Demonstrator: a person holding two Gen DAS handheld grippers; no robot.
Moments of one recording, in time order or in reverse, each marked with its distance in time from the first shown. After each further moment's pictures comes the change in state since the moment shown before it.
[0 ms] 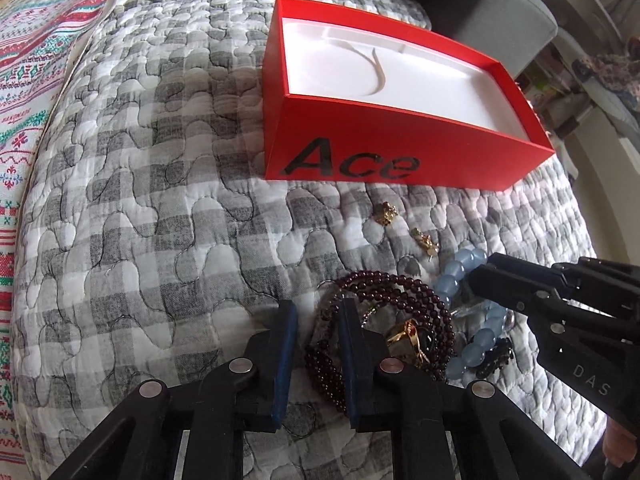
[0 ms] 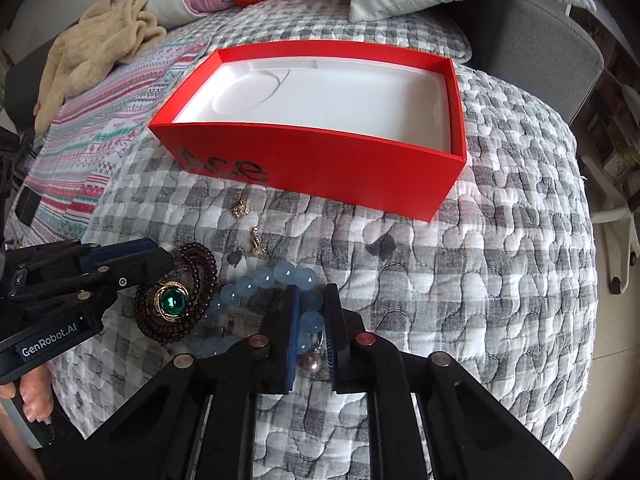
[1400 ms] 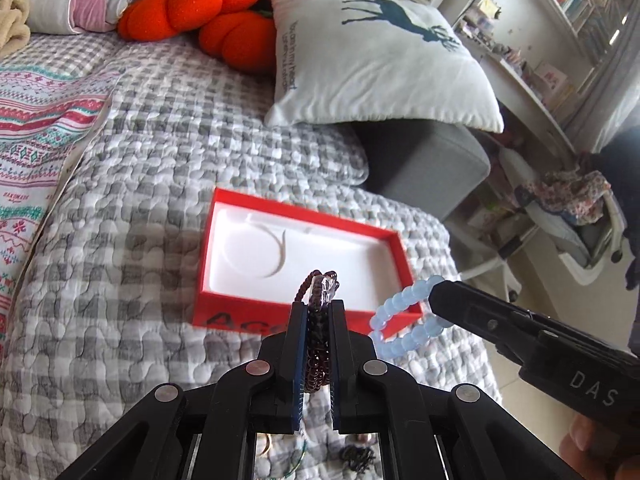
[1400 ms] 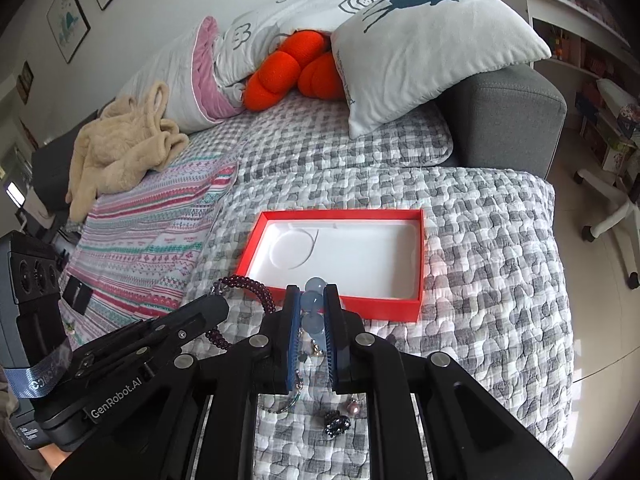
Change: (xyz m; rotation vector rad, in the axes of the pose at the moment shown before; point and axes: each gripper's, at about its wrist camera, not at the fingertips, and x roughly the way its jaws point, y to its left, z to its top) left arm -0.080 -0.015 0.023 -0.118 -0.358 -0.168; right arm -0.112 -0.006 0.042 0.146 -0.297 0.114
